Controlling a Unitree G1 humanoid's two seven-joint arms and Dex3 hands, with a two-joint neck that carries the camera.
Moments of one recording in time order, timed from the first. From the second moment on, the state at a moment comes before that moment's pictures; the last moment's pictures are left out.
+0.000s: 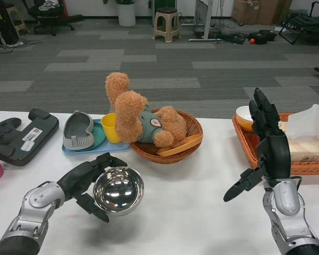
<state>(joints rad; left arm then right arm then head) -0.28 0.21 0.26 0.56 0.24 -0.32 -0.66 -0.31 -0.37 0.10 0.44 0.26 -0.77 -0.11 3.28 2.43</state>
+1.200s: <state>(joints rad) -0.31 0.21 0.26 0.69 0.22 -0.33 -0.64 -0.31 -0.37 0.11 0.45 0.27 -0.77 -0.11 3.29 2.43</state>
